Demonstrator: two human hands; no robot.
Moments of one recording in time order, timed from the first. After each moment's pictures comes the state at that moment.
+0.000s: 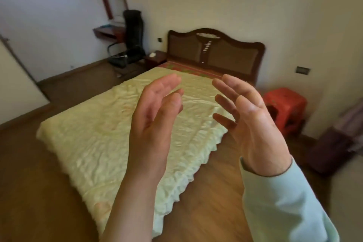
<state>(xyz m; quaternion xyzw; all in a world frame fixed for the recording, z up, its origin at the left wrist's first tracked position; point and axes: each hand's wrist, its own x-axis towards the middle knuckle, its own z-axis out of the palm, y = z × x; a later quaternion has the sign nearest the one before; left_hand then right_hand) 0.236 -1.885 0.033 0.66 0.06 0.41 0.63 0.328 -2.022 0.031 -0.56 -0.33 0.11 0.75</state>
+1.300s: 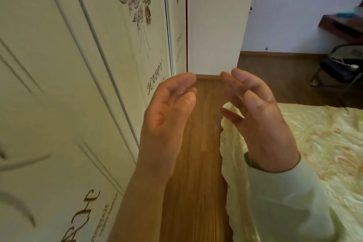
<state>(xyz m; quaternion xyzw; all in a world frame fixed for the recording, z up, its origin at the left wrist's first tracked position) -0.293 -1.239 0.008 0.55 0.38 0.63 0.38 -0.133 -1.231 0.015 -0.34 -0.57 0.46 0.59</state>
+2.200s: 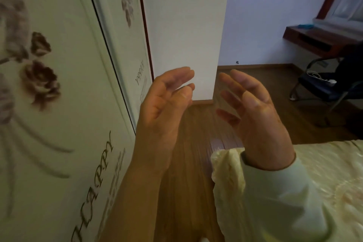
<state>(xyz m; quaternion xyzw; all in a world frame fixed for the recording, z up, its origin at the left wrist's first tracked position) -0.267 -0.590 0.007 0.59 0.29 0.60 0.45 -0.109 -0.624 0.007 -0.40 -0.54 0.38 0.64</state>
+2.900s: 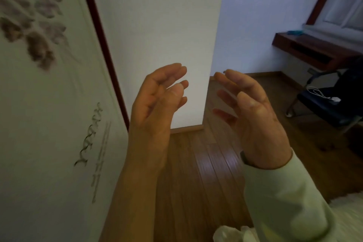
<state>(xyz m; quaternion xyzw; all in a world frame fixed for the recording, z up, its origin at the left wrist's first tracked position) -0.148 -0.046 0.000 0.58 0.25 0.60 0.49 0.008 -0.101 0.009 -0.43 -0.55 0.34 0.64</state>
